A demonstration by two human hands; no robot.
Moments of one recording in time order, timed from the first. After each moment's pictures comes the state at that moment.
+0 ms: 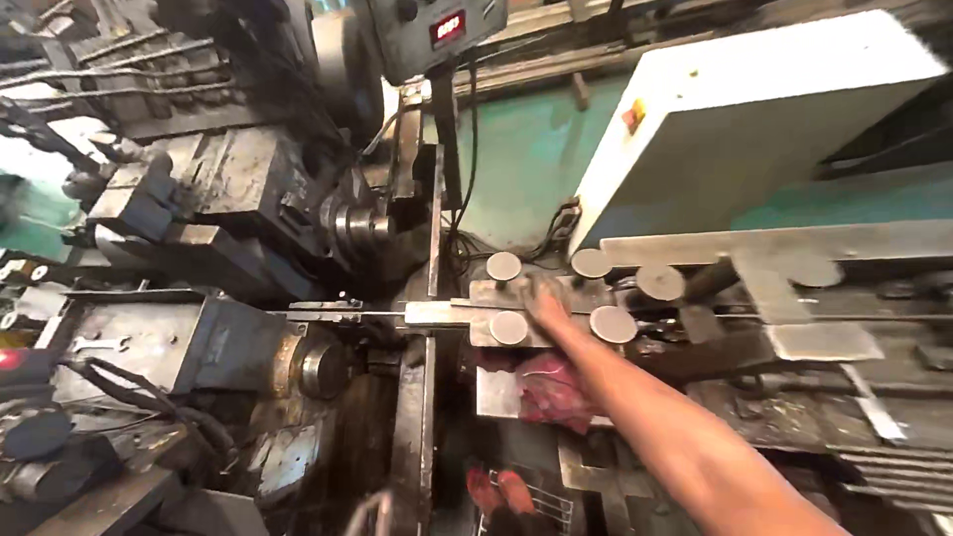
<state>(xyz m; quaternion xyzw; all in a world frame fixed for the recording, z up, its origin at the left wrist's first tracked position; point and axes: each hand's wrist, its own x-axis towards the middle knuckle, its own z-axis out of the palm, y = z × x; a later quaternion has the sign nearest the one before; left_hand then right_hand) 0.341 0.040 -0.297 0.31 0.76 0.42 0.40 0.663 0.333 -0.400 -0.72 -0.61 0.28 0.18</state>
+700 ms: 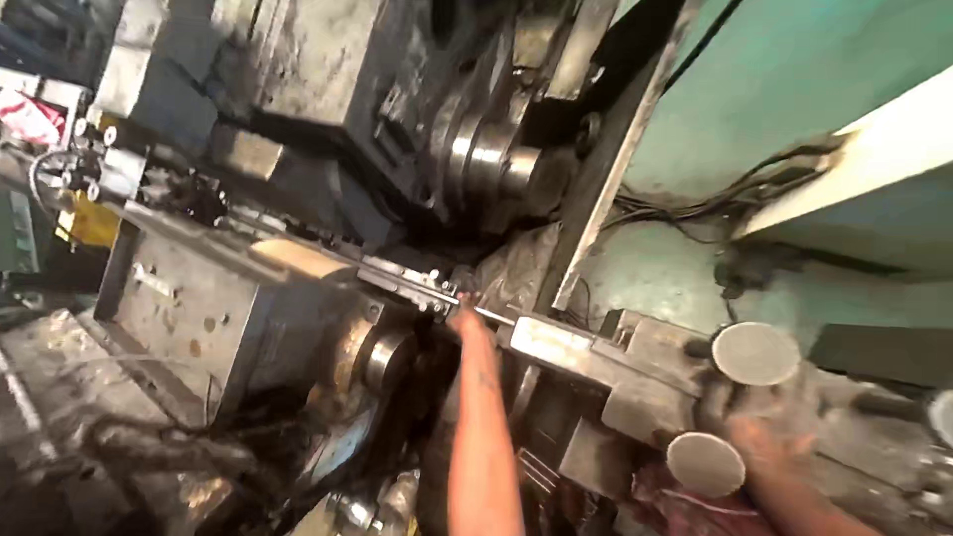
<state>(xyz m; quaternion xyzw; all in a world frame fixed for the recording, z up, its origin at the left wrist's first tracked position) 0.359 0.441 -0.429 -0.14 0.72 0.54 0.42 0.639 0.343 -0.405 -0.76 -0.63 0.15 -0.01</state>
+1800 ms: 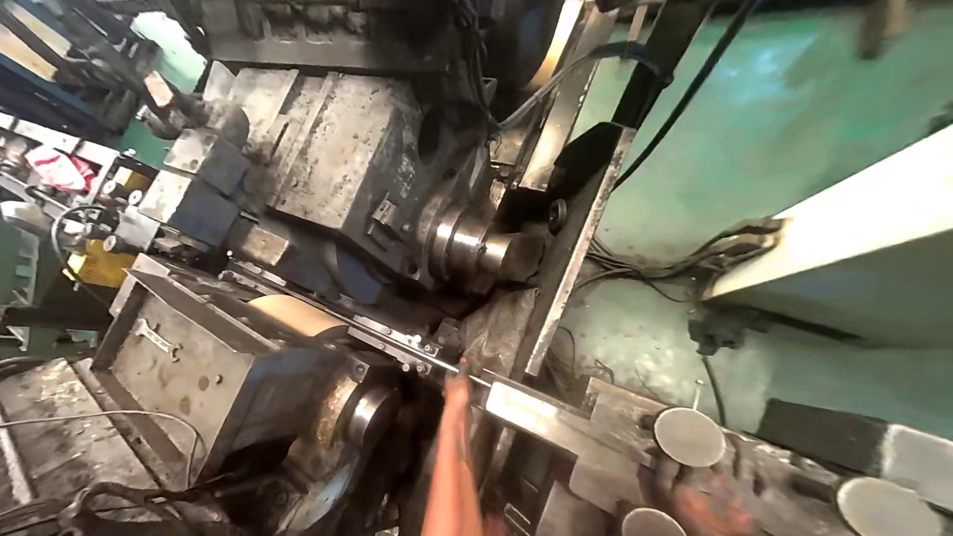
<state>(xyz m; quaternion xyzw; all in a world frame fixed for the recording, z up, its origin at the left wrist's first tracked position) 0.353 0.414 -0.449 0.04 0.80 0.31 0.51 0.665 0.326 -0.466 -0.73 -0.67 0.04 0.07</state>
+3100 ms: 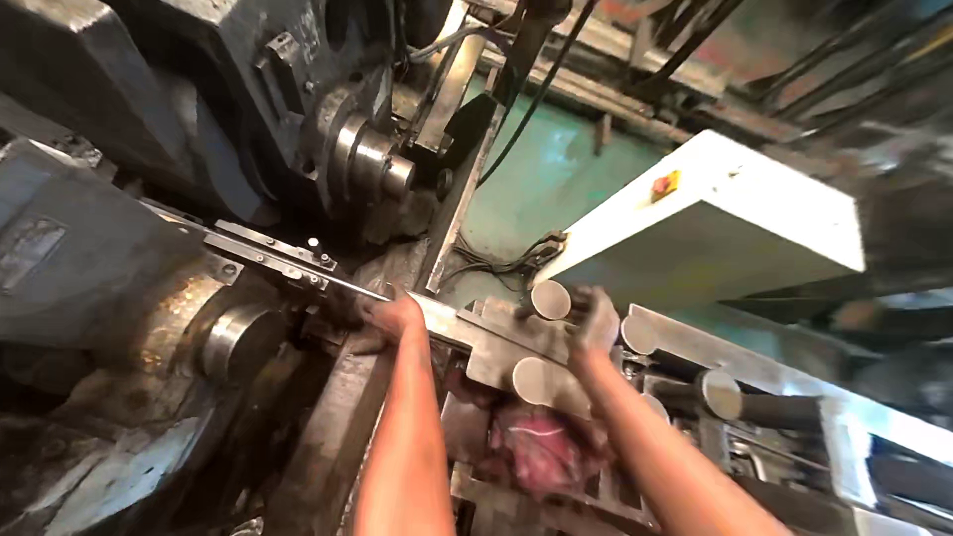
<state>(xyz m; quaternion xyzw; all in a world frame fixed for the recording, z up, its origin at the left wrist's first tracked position) 0.424 0.401 -0.425 0.02 0.85 0.36 0.39 0.644 0.372 -0.376 -0.78 -0.43 0.31 0.33</state>
